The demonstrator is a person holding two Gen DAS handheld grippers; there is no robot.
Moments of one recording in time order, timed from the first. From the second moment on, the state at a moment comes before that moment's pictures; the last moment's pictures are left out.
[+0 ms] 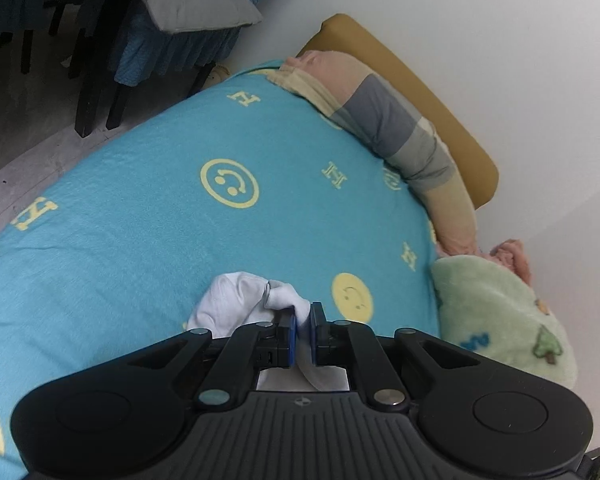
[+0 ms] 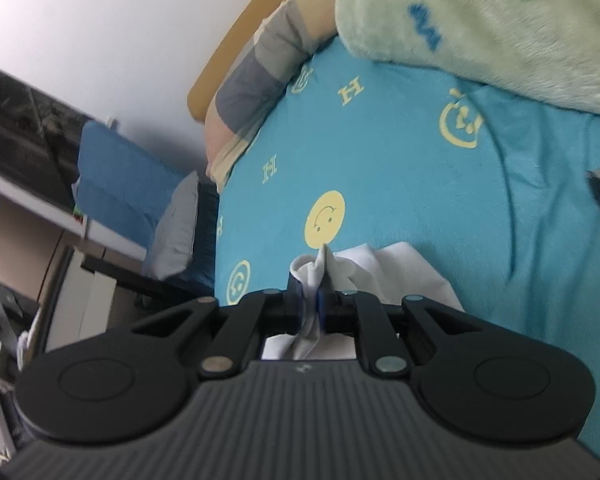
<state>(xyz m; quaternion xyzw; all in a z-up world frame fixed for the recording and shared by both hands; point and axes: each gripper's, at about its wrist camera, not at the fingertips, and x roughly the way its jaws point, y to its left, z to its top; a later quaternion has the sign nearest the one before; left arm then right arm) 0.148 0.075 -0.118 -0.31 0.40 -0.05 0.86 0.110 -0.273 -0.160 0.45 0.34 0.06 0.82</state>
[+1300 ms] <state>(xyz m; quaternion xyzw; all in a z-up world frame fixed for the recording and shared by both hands) 0.155 0.017 -0.174 -0.07 0.42 -0.07 0.90 0.137 -0.204 -0.178 0.14 0.33 0.11 0.93</state>
